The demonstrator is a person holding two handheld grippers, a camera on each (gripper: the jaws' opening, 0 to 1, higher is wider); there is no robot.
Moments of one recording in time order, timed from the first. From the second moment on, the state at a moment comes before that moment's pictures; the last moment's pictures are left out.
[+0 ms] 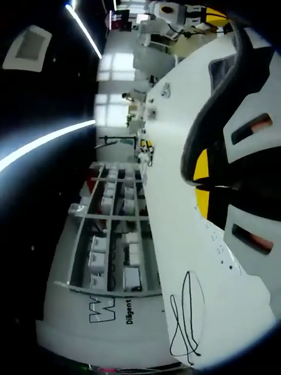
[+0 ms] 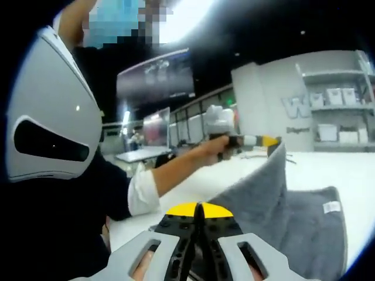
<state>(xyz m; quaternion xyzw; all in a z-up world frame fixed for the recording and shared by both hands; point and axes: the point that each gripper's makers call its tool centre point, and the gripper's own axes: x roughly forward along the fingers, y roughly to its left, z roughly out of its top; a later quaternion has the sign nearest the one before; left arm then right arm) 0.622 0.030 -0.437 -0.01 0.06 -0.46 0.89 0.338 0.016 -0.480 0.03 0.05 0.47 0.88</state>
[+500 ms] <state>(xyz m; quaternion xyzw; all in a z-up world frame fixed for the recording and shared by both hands) 0.637 0.019 -0.428 0.01 0.04 -0.49 0.87 0.331 0.015 -0.459 0.08 0.03 0.49 0.87</state>
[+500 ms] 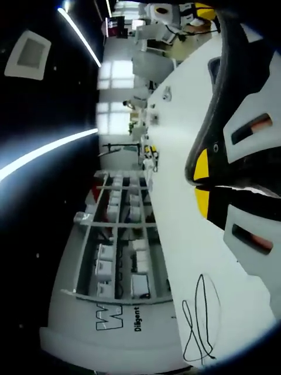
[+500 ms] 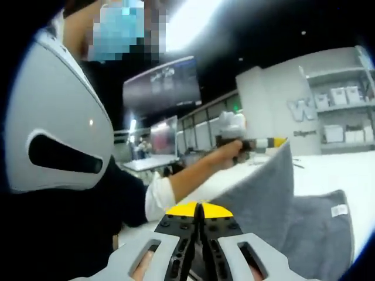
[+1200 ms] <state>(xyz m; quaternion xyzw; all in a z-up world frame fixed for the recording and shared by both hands) 0.642 0.045 -0.436 0.03 0.05 -0.47 0.88 0.338 0.009 -0.429 0.15 0.00 0.50 0.85</state>
